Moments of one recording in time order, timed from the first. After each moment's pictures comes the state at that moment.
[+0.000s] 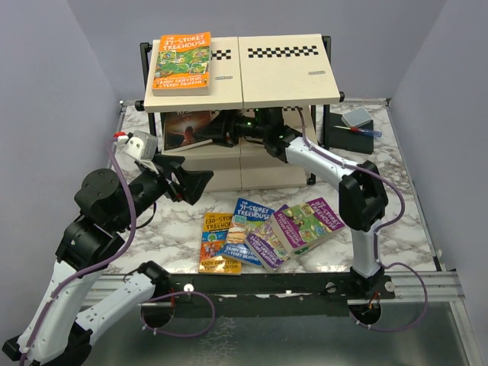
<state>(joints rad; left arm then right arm) -0.58 0.68 1.21 -0.57 0.12 -0.31 0.67 2.03 1.70 0.21 -0.65 1.13</state>
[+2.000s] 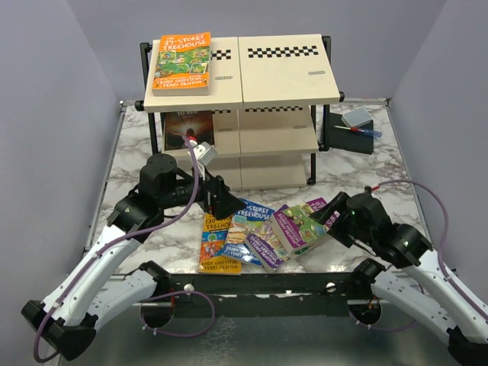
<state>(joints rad) -0.58 0.82 0.97 -0.45 0.57 -0.34 0.67 0.61 0.72 -0.88 0.17 1.21</state>
